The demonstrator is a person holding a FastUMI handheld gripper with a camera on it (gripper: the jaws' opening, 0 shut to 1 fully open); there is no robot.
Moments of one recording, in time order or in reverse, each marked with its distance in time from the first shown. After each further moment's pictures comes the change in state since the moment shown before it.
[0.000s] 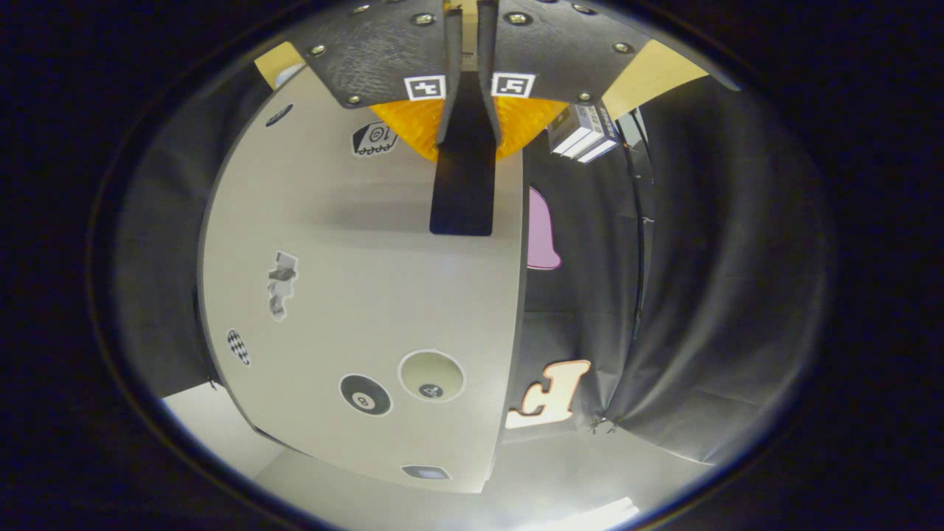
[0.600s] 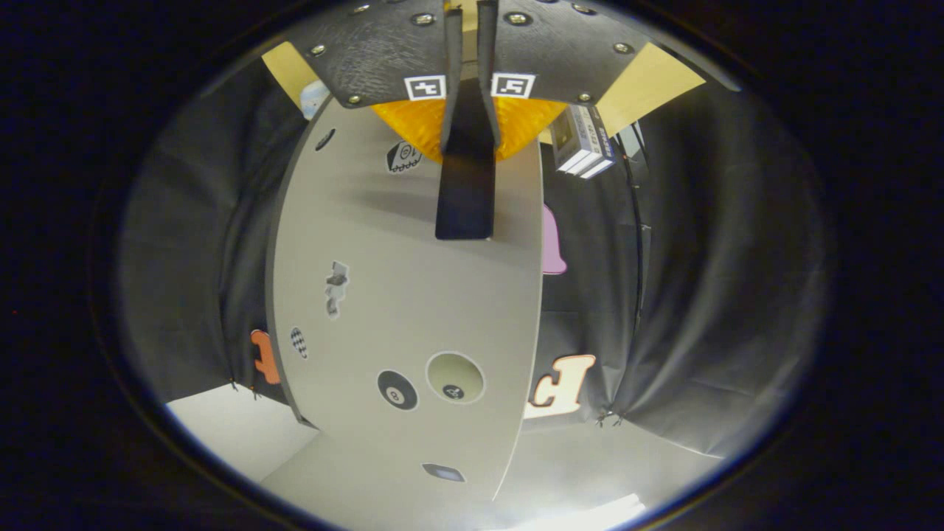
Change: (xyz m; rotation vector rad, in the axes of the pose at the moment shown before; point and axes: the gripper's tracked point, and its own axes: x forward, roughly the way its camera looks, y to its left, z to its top) arm -0.092 -0.039 0.003 0.018 0.023 -0.057
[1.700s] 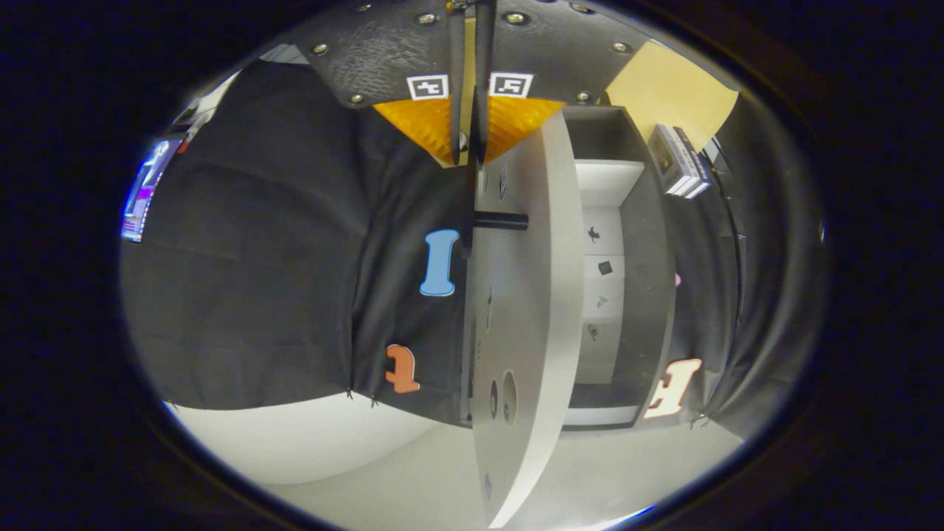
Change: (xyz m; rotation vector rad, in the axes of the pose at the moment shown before) arm -0.130 -0.182 -0.023 0.056 0.083 -0.403
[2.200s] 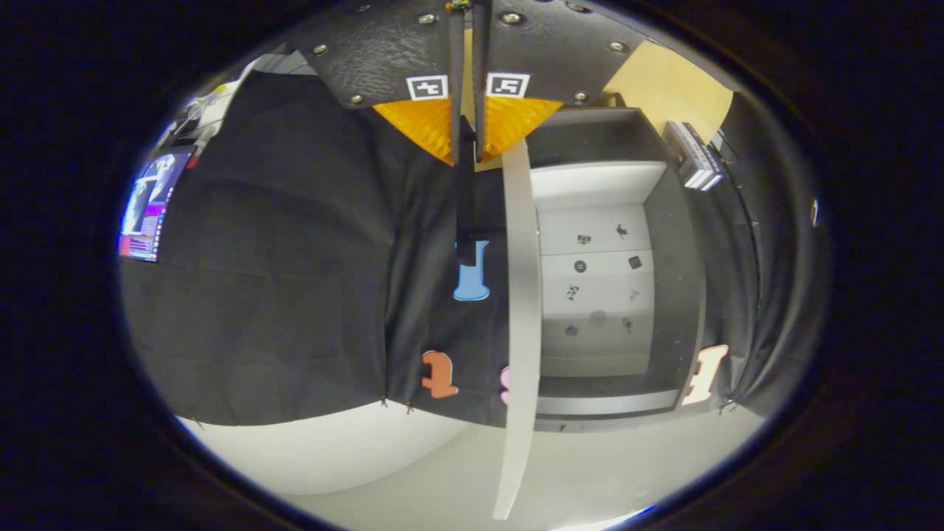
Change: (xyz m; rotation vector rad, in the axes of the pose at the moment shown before) arm -0.023 -0.063 0.005 0.042 -0.028 -0.121
